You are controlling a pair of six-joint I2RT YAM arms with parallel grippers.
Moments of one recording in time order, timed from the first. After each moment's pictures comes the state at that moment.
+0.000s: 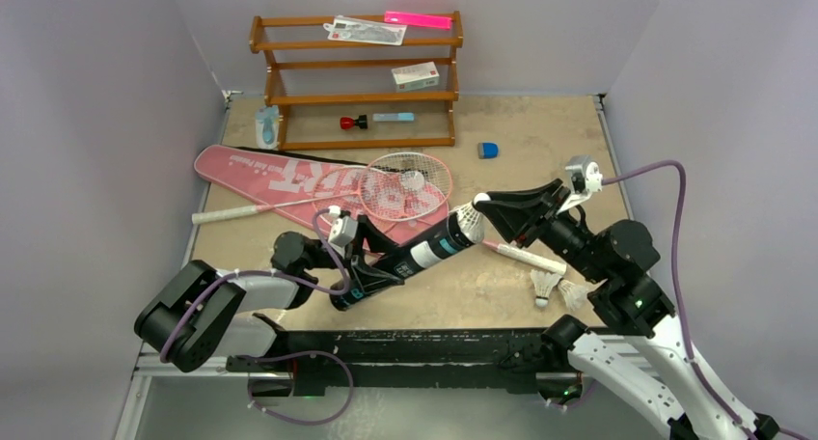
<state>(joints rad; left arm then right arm) -0.56 1.32 0.21 1.46 1.03 -0.49 0.65 0.54 0.84 -0.14 -0.22 0.42</state>
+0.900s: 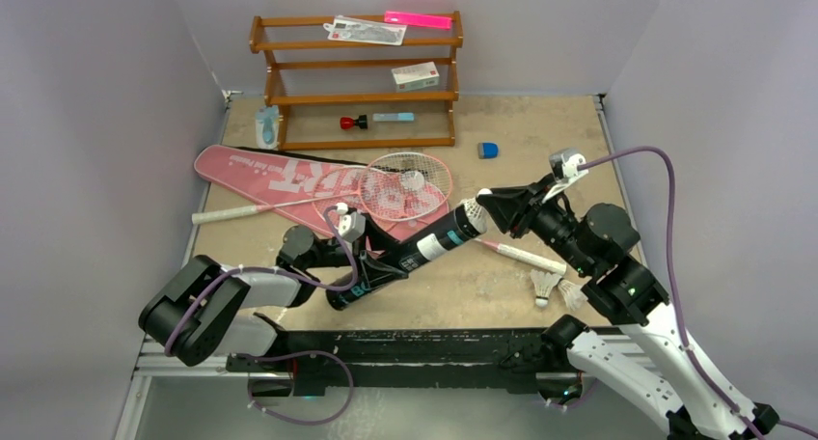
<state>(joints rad) -0.56 1.35 0.22 1.31 0.95 -0.38 0.64 0.63 0.89 -0.30 -0.07 0.36</state>
